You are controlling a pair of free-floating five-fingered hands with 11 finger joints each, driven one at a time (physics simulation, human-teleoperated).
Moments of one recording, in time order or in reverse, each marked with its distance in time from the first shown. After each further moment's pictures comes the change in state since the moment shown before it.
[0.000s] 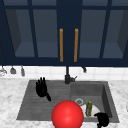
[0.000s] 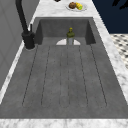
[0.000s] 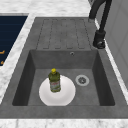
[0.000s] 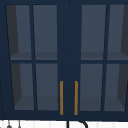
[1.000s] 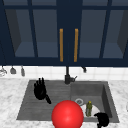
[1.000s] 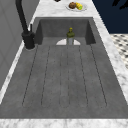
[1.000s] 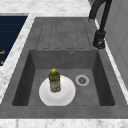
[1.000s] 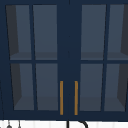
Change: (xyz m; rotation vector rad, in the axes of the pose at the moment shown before) left hand 0.063 0.059 -0.013 0.030 0.018 0.004; right hand 0.000 0.000 0.000 0.000 0.000 0.000
